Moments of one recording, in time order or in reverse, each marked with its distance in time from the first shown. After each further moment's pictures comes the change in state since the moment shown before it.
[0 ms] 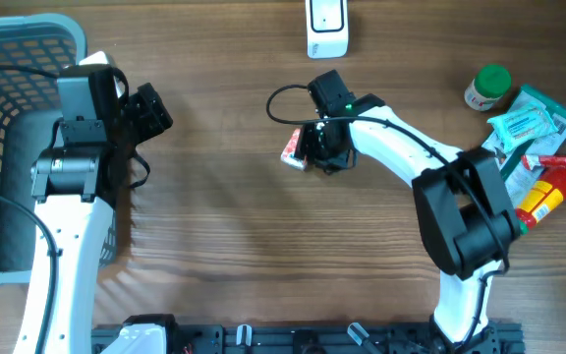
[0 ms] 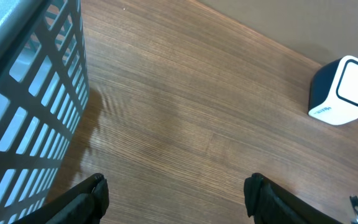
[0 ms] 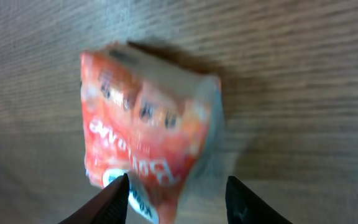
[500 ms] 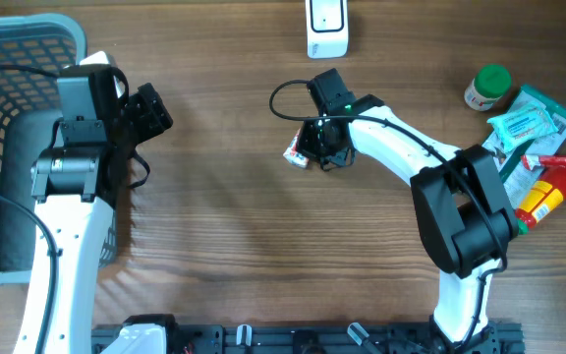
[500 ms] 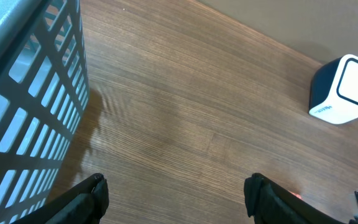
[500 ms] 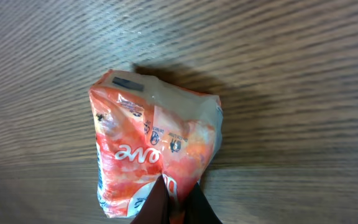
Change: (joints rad) left arm 0.000 0.000 0.000 0.000 0.000 0.007; right arm -0.001 0.013 0.000 0.047 0.034 0.082
